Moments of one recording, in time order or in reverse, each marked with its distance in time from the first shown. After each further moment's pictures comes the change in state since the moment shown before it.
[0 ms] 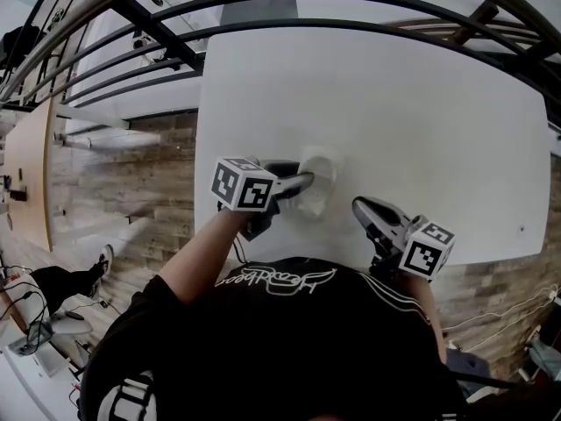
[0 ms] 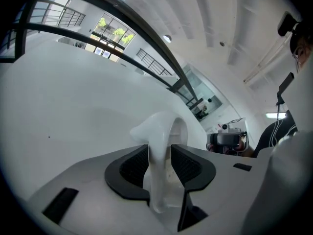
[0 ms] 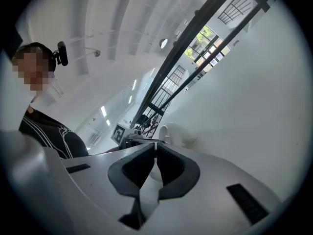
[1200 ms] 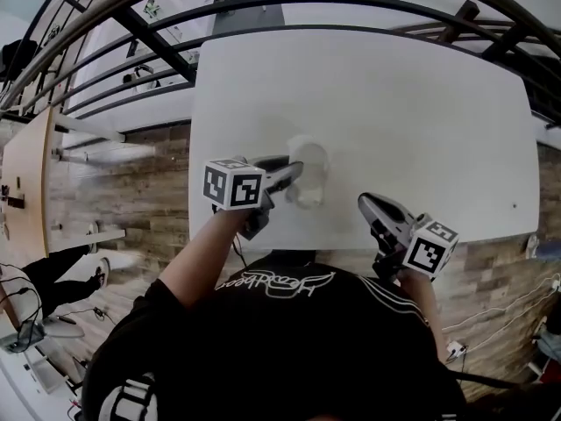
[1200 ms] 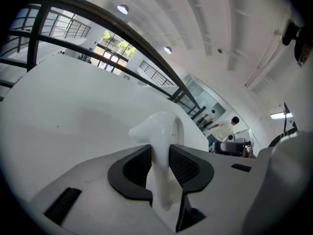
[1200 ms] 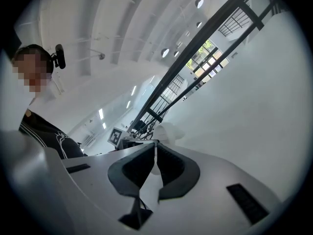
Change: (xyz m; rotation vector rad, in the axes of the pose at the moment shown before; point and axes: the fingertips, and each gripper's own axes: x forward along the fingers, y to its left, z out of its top) left arm -0.022 -0.032 -0.012 0.000 -0.128 0.057; right arm -0.056 0.024 -0.020 -0.043 -0.091 -0.053
